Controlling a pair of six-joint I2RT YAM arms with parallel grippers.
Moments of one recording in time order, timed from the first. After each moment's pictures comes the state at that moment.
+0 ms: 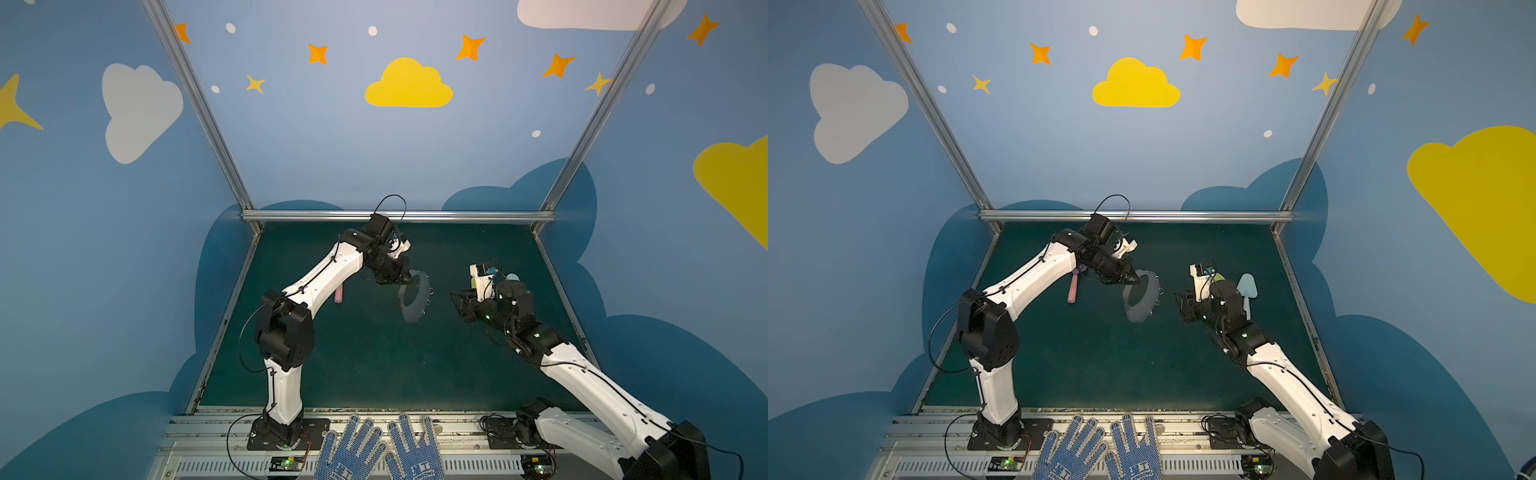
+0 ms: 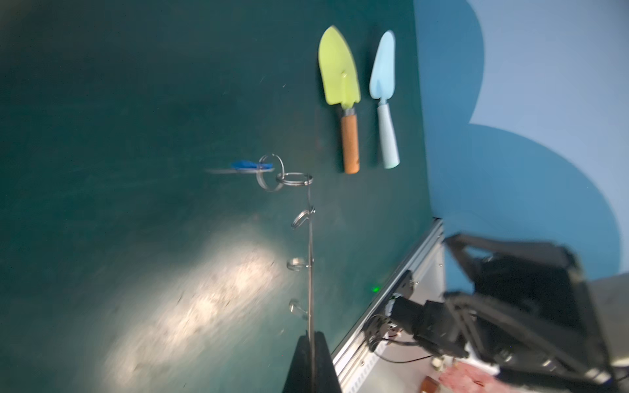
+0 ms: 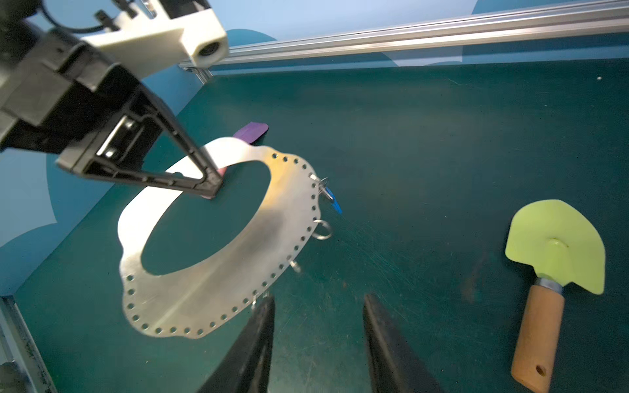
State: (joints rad) left arm -0.50 1.99 1.83 -0.92 0.66 -0.40; right arm 0.50 0.97 0.65 -0.14 -0.12 0.26
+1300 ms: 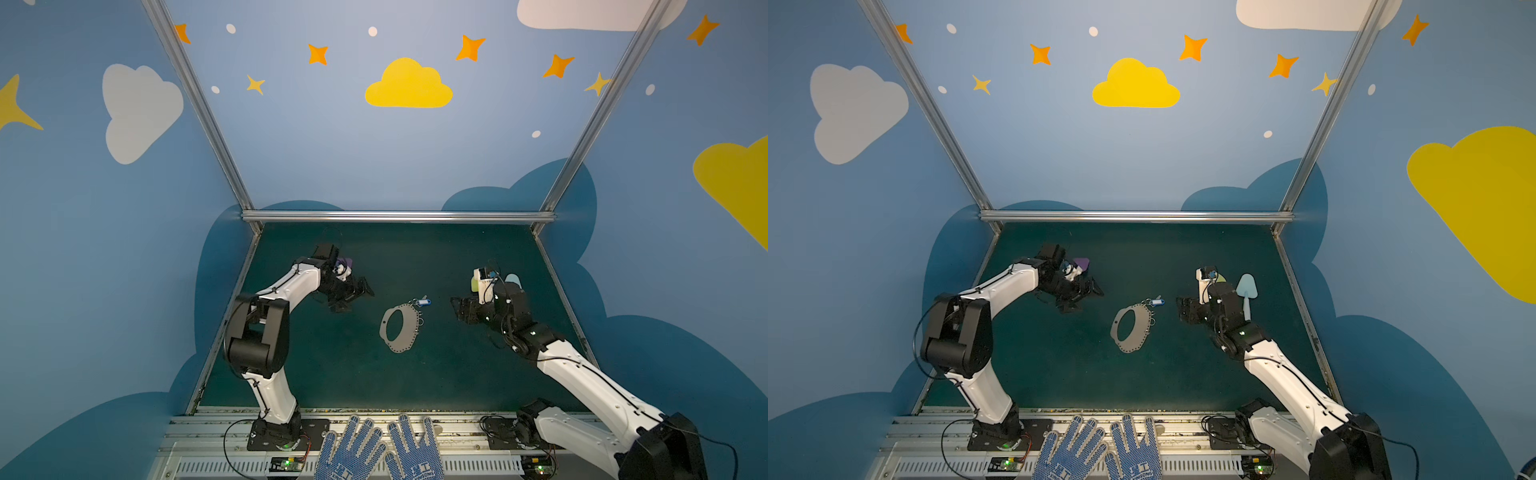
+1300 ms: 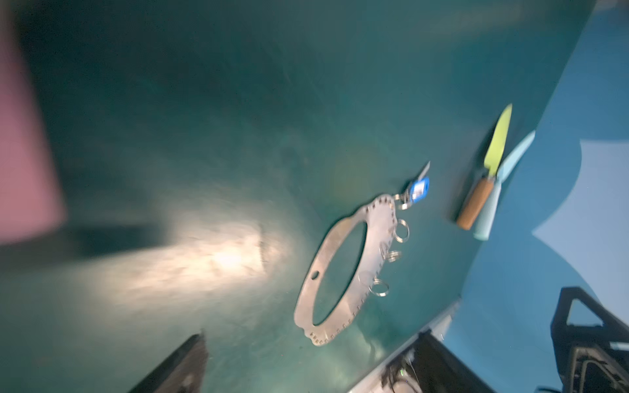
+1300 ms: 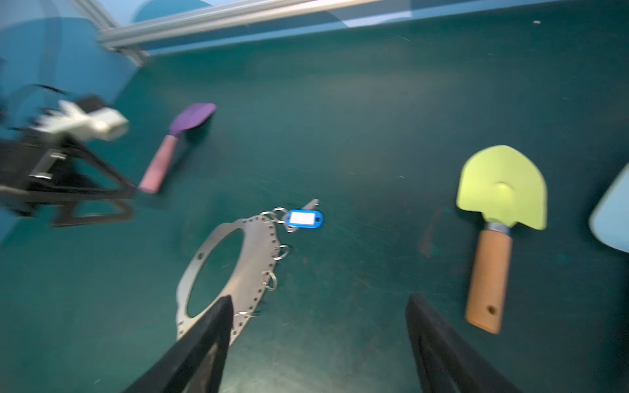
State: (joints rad) left arm -0.17 1.76 1.25 -0.74 0.54 -0.48; right arm 0.47 1.05 0.68 -0.21 0.02 0.29
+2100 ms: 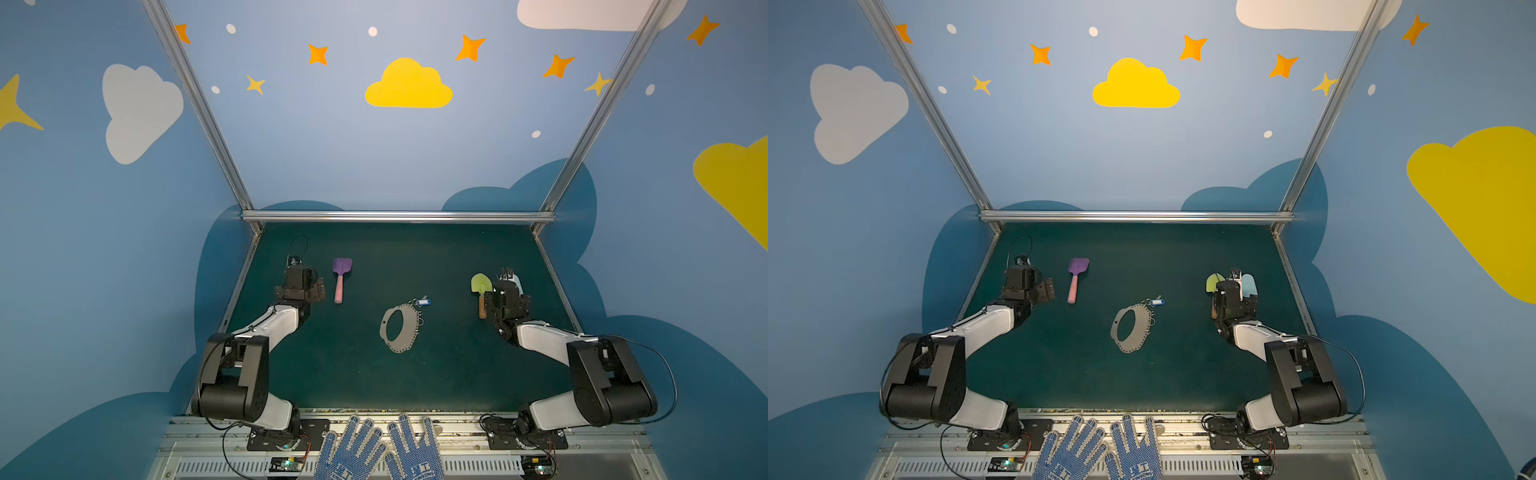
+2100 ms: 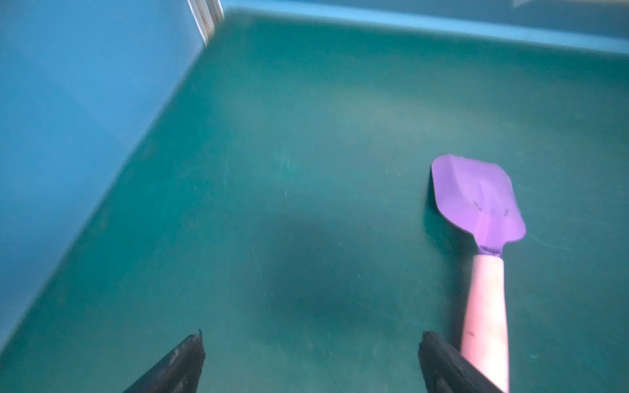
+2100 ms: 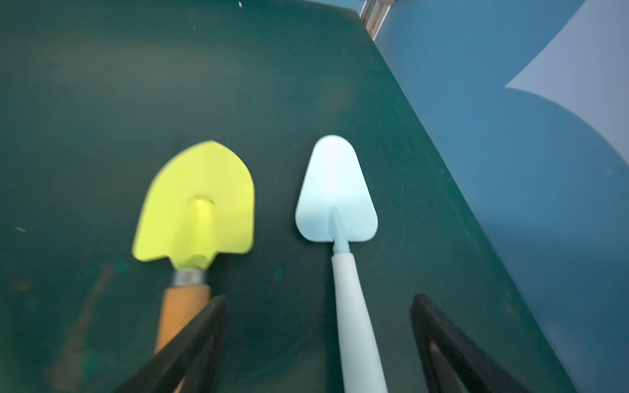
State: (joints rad) left arm -0.06 1.48 0.71 0.12 -0.30 -0.18; right arm 0.23 1.46 0.51 0.32 0.53 0.02
